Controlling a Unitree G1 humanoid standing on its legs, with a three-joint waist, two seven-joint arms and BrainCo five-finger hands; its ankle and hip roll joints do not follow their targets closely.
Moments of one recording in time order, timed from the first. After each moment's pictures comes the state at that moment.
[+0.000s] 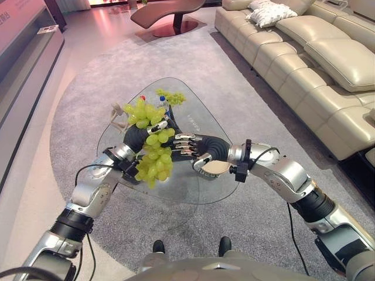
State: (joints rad) left arm -0.21 0.64 -0.27 -0.07 -0.81 -0.11 -0.40; right arm -0.47 -0.57 0.52 -0.21 0.71 0.35 0.58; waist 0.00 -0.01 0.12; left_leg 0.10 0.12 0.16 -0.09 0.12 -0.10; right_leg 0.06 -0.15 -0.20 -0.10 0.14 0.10
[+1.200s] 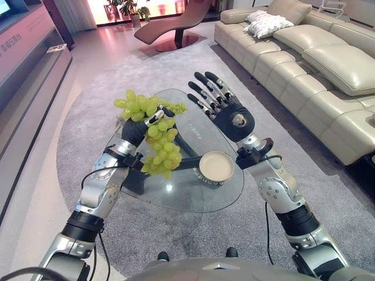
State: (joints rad) left arm -0.20 0.49 -0.20 -0.06 -0.69 -0.16 -0.22; right arm -0.31 -0.33 0.30 -0.21 0.97 -0.06 0.31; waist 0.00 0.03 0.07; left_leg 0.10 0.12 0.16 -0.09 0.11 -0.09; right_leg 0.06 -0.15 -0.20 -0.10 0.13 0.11
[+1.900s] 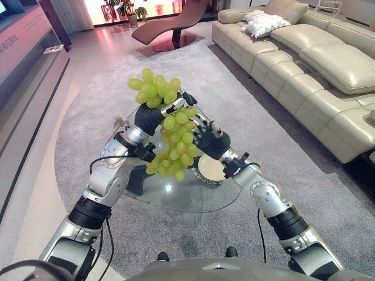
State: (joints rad) left arm -0.34 0.52 -0.28 -0.17 -0.67 -0.18 -0.25; right arm -0.28 -0.31 0.42 -0.01 1.17 0.26 0.27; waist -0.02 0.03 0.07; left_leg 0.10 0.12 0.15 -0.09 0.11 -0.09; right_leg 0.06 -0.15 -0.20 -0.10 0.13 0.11
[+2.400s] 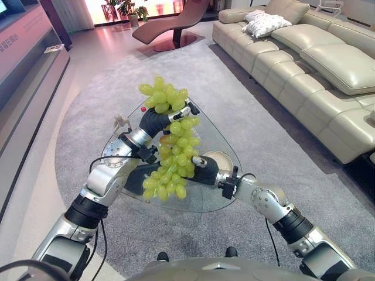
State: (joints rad) left arm -0.35 0.55 -0.35 -0.11 -0.60 -0.06 -0.25; right arm -0.28 -0.41 0.56 -0.05 1.07 0.46 0.47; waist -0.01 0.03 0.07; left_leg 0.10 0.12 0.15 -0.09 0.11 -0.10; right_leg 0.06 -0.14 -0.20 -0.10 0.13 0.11
